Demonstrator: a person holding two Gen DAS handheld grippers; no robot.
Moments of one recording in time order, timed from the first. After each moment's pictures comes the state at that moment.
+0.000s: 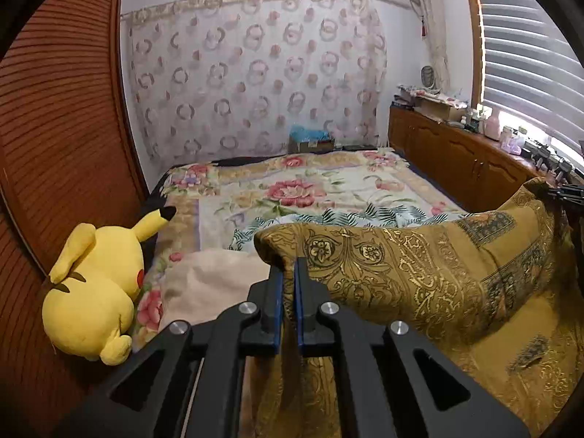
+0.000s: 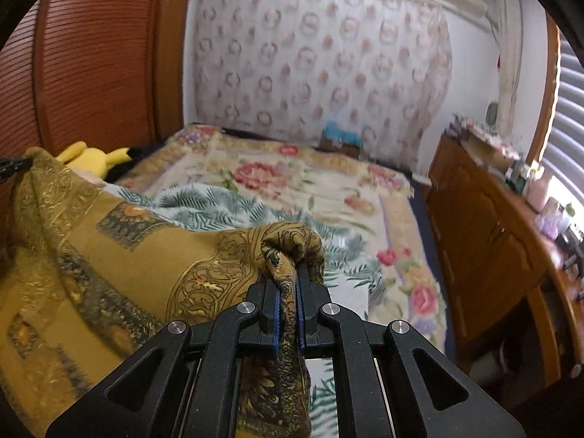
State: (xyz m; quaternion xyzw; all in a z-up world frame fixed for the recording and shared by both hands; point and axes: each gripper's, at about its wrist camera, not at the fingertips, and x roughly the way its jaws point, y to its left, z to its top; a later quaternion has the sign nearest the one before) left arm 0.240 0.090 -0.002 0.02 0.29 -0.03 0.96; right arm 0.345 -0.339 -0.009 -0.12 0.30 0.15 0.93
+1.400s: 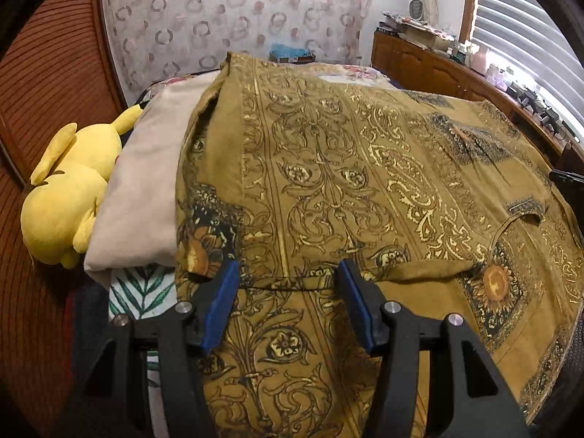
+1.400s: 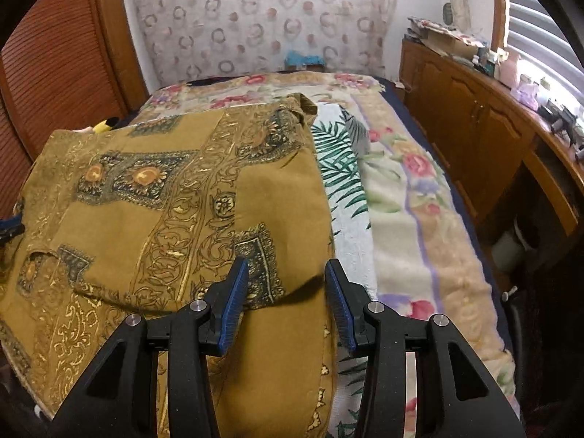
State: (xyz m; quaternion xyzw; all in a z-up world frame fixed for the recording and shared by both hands) left arm 0.142 0.082 -0.096 0.02 0.43 -0.07 0.90; right arm 0.219 -0.392 -0.083 -0.03 0.42 0.09 0.90
